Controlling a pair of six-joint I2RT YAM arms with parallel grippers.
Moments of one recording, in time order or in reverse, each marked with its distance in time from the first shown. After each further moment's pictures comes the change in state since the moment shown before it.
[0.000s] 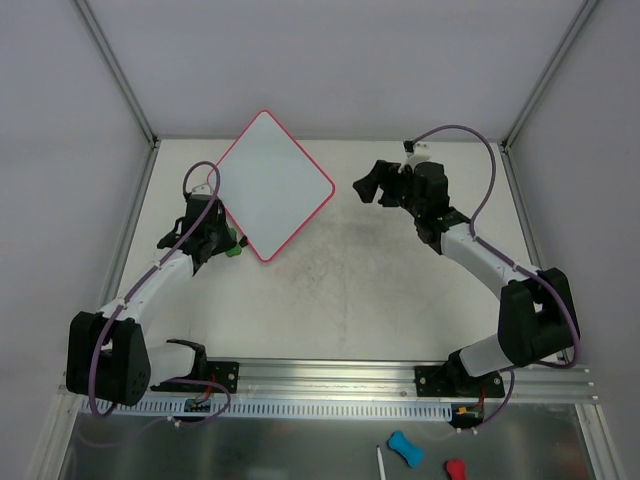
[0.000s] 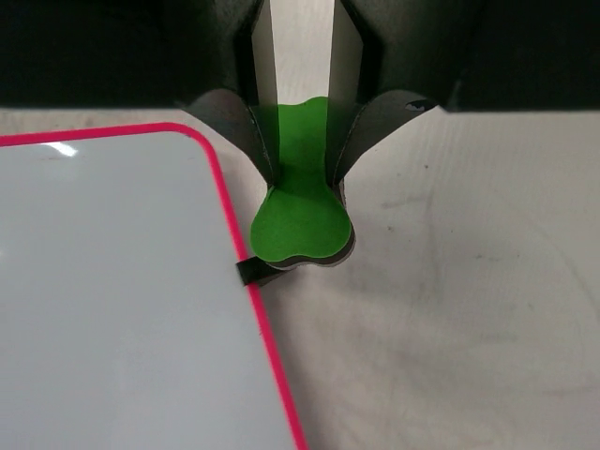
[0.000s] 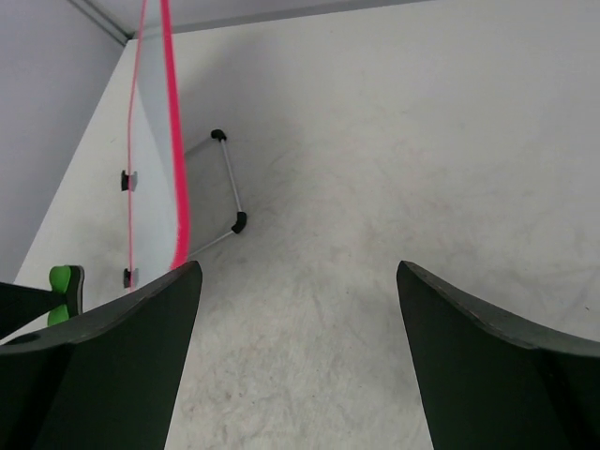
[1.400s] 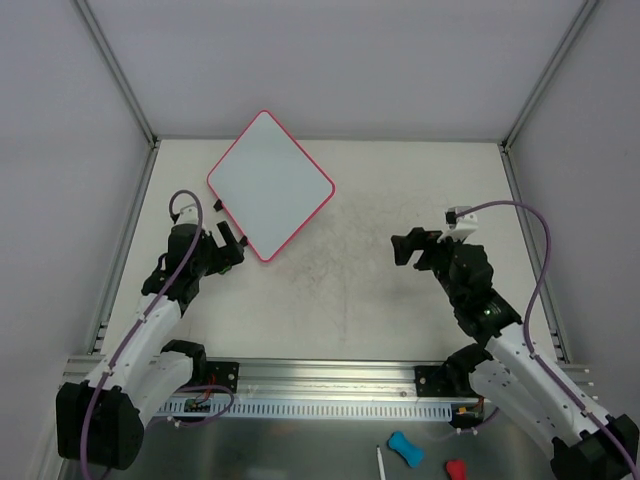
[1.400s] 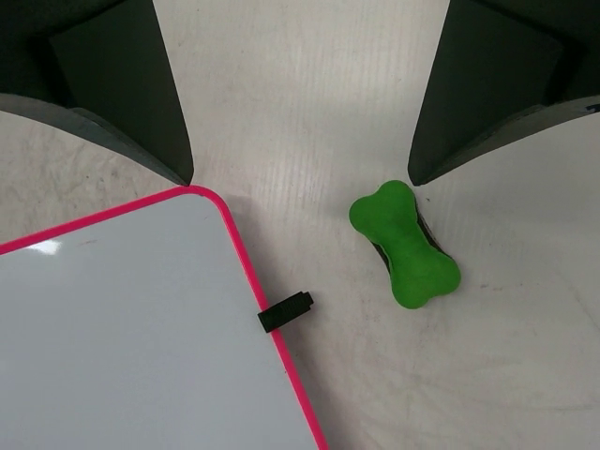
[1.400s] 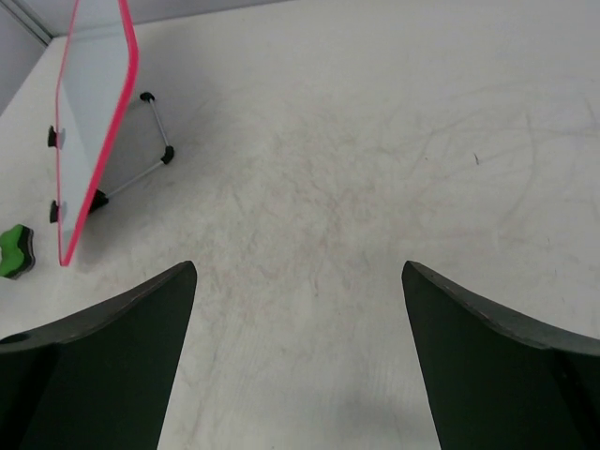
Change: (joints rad) left arm 0.035 -0.337 -0.248 0.061 0.089 0.021; right arm 0.113 -0.808 -0.509 -0.216 0.343 -0.103
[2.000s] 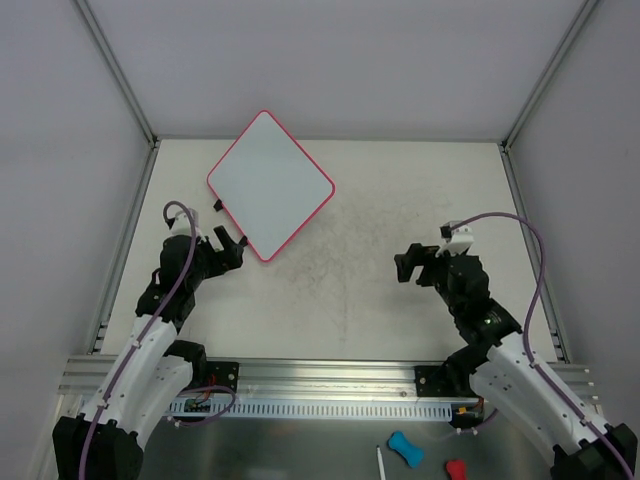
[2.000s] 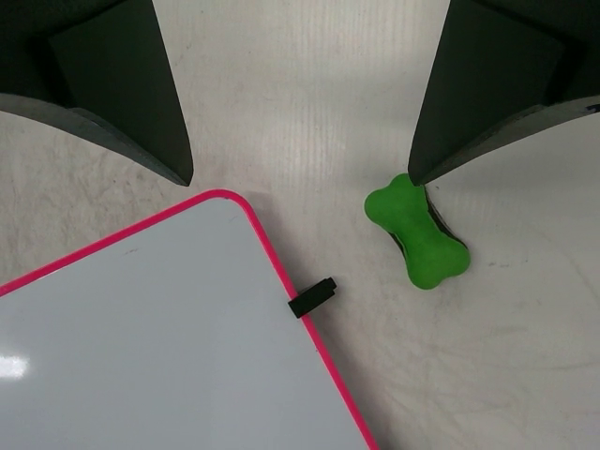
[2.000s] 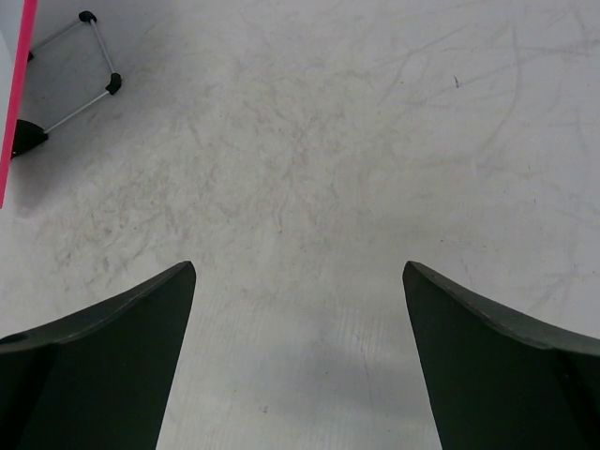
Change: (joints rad) left arm -0.006 -0.187 -0.070 0.033 0.021 0.027; right arm 0.000 -0.100 -0.095 -0.144 0.010 -0.023
